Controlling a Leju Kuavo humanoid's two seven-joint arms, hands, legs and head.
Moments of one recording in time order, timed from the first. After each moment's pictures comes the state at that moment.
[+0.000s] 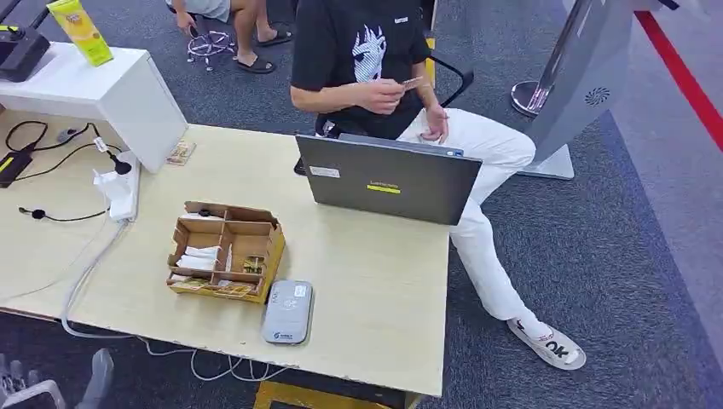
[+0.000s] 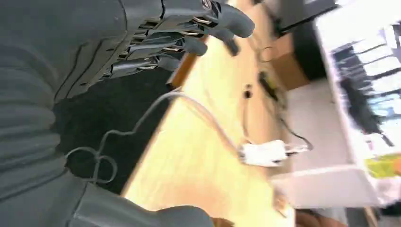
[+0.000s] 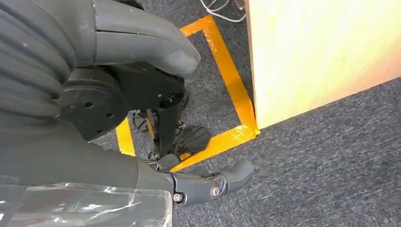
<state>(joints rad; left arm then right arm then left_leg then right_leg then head) 0.45 -0.31 0.37 -1.94 -0.12 0.44 -0.49 0.13 0.29 -0.54 -0.74 -0.09 -0.14 -0.20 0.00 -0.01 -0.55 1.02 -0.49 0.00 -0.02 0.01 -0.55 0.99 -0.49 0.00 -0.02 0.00</state>
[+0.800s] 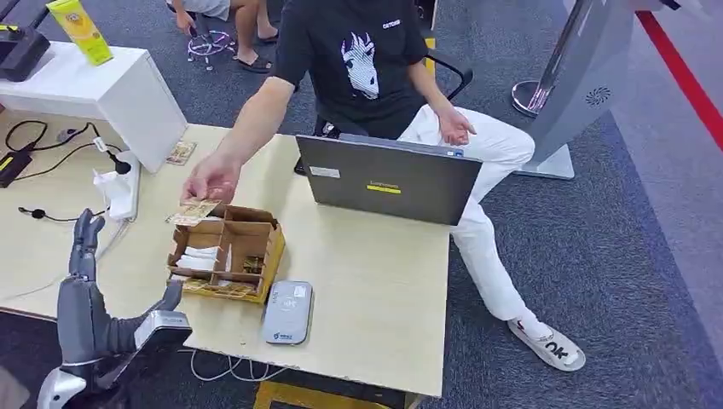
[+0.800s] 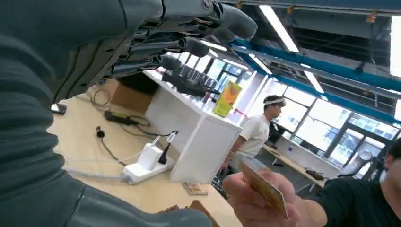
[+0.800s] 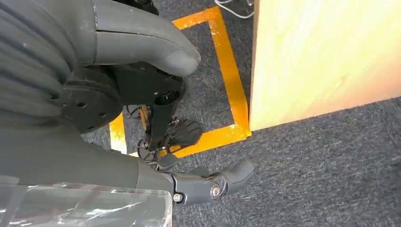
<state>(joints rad) 0.18 0.04 0.16 -1.97 -0.82 0.28 -0.32 0.10 0.29 -0.50 -0.68 0.02 -0.14 -0.30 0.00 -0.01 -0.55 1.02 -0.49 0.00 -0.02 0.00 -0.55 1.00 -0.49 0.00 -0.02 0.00</state>
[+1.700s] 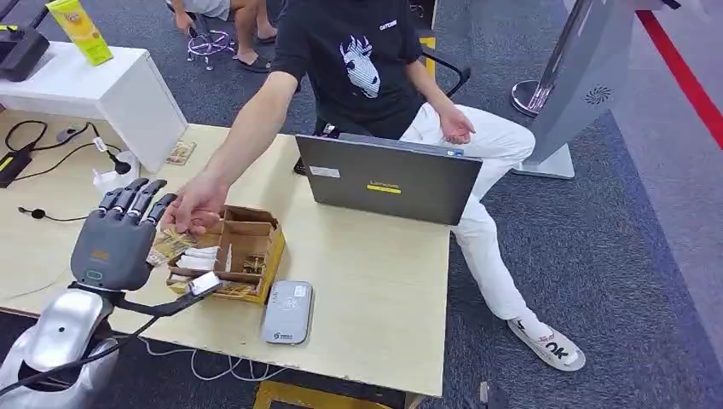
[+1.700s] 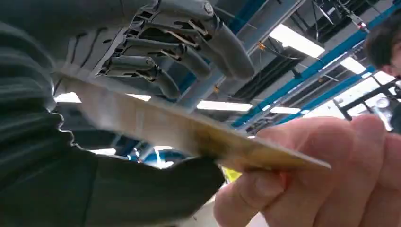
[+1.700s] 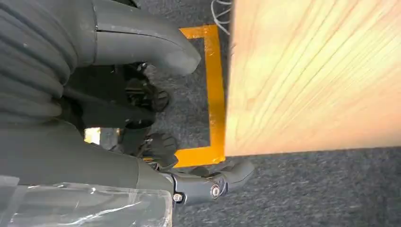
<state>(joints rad) -0.13 0.38 -0.03 -1.79 -1.52 0.17 -0.04 -0.03 0.28 -0.41 -0.52 0.06 -0.14 -0.42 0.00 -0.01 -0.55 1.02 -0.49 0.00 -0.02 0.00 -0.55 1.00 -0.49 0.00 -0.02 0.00</state>
